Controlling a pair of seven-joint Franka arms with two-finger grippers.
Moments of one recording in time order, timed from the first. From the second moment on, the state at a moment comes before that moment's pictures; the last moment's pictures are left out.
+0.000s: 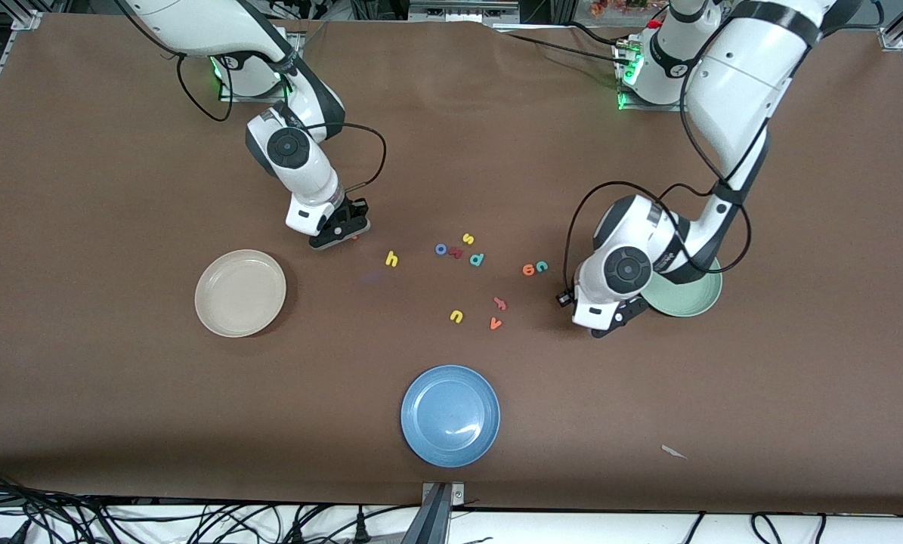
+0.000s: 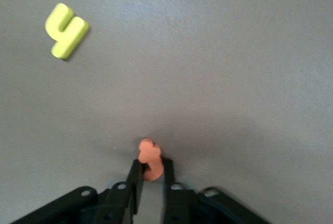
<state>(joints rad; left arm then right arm) -0.09 0.69 -0.31 -1.69 0.15 2.12 -0.99 0.22 0.40 0.32 -2.33 -0.20 2.74 0.27</state>
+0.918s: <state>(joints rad) 0.18 0.59 -0.33 -1.80 0.19 1.87 -0.38 0.17 0.24 0.17 -2.28 -0.20 2.49 -0.08</state>
